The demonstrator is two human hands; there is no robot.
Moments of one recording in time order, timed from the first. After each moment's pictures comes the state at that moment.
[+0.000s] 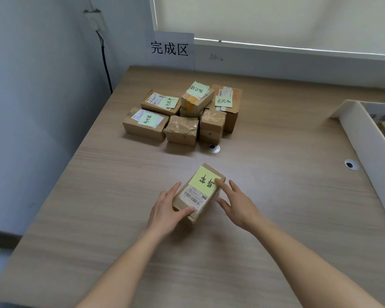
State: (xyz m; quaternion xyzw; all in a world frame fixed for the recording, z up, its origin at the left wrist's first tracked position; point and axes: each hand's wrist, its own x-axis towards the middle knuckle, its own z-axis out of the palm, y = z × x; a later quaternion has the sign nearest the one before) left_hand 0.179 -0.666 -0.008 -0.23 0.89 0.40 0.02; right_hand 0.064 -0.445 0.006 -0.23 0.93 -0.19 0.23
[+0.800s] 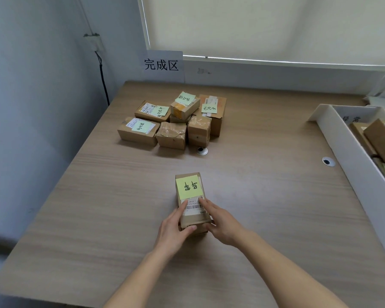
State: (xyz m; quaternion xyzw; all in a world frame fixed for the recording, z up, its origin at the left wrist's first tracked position) left_hand 0.231 -0.583 -0.013 -0.18 0.86 0.47 0.01; right_hand 0.124 -0.407 -0.007 -0.31 0.87 -0.26 0.29
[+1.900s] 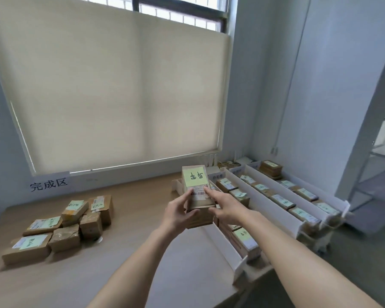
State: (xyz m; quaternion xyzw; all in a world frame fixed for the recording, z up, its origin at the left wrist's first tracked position) left_hand 0.273 -0.243 0.363 0.22 0.83 0.50 -0.09; right_hand 0.315 -0.044 0.421 -0.08 0.97 -0.24 -0.01
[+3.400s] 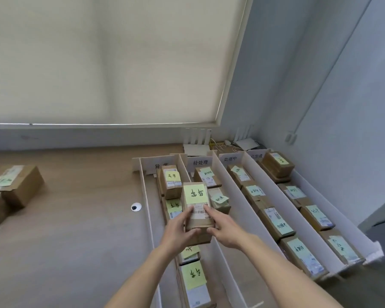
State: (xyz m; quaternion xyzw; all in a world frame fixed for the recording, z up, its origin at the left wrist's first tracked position) left_hand -0.012 0.113 0.178 0.10 0.85 0.51 0.03; right_hand -0.014 0.308 0.237 -0.08 0.96 -0.23 0.17
